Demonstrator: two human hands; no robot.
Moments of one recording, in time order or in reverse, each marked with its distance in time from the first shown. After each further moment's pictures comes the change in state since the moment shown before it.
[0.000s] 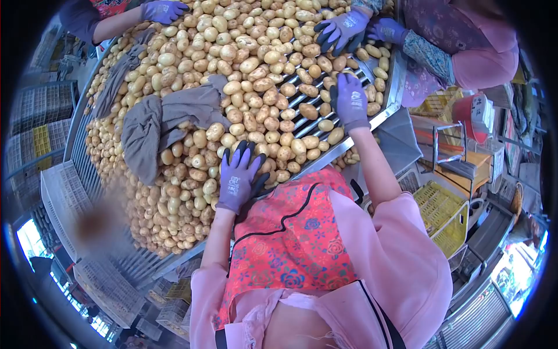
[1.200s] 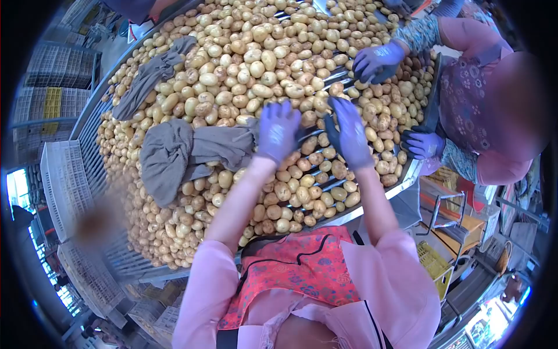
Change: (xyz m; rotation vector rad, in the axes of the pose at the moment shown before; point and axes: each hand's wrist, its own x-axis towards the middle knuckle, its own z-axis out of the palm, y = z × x) left_hand 0.214 -0.070 -0.024 0.146 0.355 -0.092; right_hand 0.111 -0.074 0.022 0.453 0.162 -0.365
